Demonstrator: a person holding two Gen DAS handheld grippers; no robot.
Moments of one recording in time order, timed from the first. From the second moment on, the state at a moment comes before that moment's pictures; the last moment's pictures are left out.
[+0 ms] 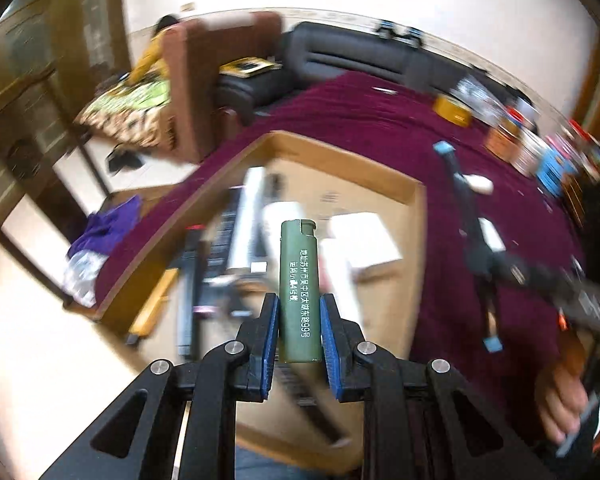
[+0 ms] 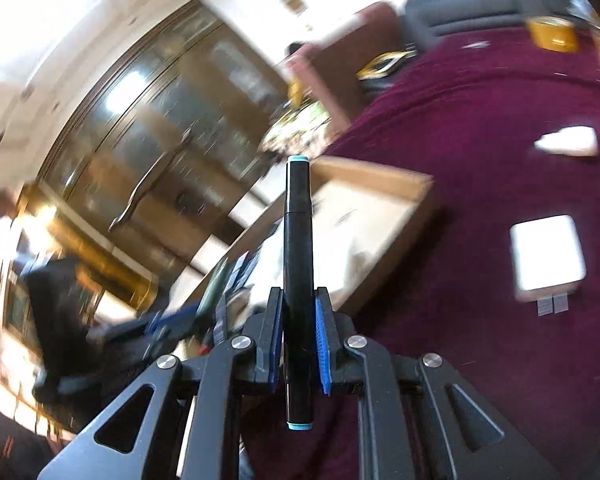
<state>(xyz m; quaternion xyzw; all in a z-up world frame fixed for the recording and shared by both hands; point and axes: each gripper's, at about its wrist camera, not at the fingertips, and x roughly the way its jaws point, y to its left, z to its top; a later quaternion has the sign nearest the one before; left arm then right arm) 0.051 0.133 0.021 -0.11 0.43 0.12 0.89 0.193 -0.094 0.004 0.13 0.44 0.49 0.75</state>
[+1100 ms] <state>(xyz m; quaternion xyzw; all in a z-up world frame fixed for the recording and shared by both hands) 0.055 0.181 -0.019 -0.13 0.46 0.14 0.87 0.133 0.006 -0.012 0.00 0.45 0.44 0.78</state>
